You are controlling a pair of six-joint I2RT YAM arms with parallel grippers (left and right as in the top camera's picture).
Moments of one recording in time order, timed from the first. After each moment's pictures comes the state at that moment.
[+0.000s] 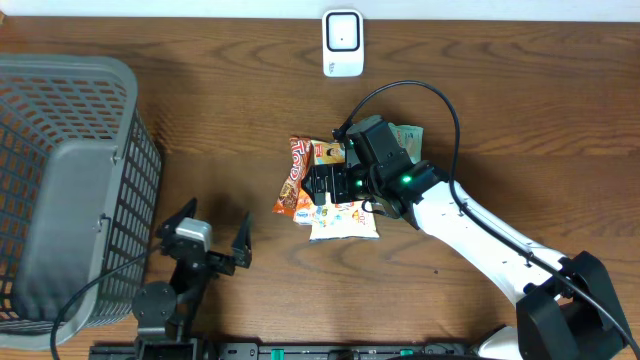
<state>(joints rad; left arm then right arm) -0.01 0.01 0.02 -0.08 0.32 -0.06 0.62 1.63 1.07 -0.38 -0.30 0.52</state>
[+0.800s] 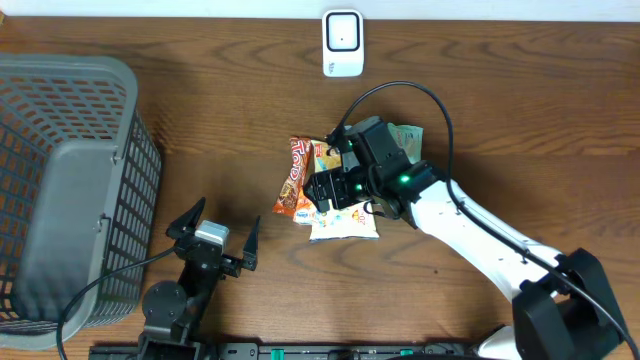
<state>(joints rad) -0.16 0.01 0.02 -0.10 0.18 0.06 0.62 1.65 1.07 -0.39 -0.32 0.36</state>
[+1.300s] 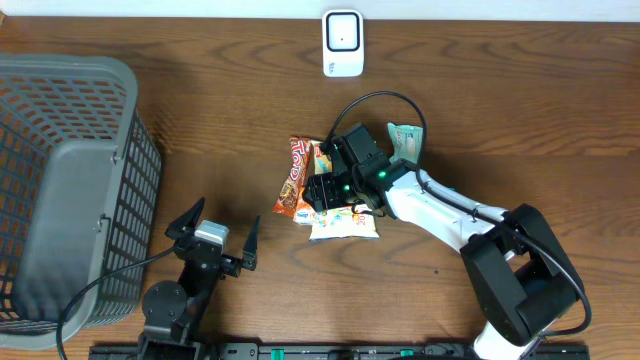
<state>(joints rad) -0.16 0.01 0.02 -0.10 0.17 0.06 0.62 1.85 1.08 -0.29 -0.35 0.47</state>
